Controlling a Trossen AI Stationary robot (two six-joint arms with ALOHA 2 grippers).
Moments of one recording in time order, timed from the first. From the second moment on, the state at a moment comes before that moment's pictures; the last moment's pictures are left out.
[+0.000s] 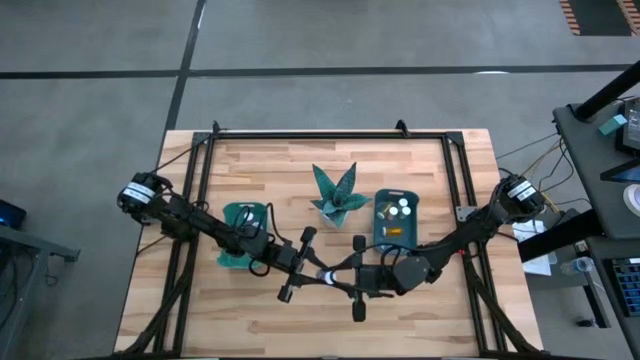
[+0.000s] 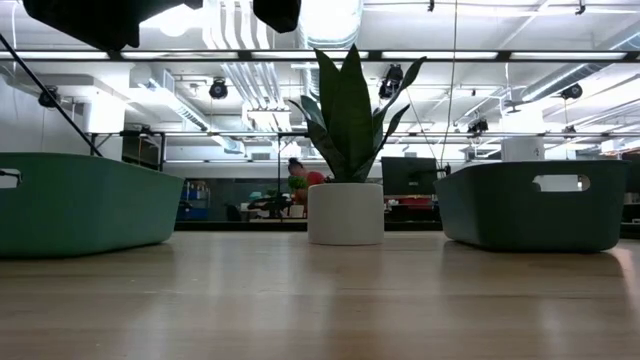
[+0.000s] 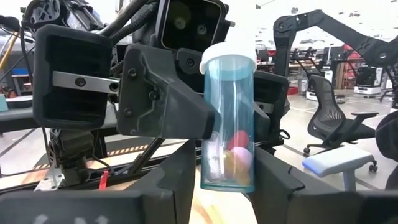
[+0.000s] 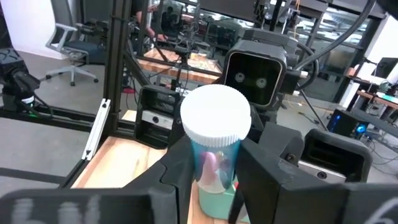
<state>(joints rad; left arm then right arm) -0.35 1.64 0.76 1.07 0.04 0.03 0.55 1.69 1.01 0.69 0.55 -0.22</state>
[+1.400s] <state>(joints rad) -0.31 1.80 0.90 1.01 -0.12 0.03 0.54 1.52 1.01 -0.13 0.54 0.31</state>
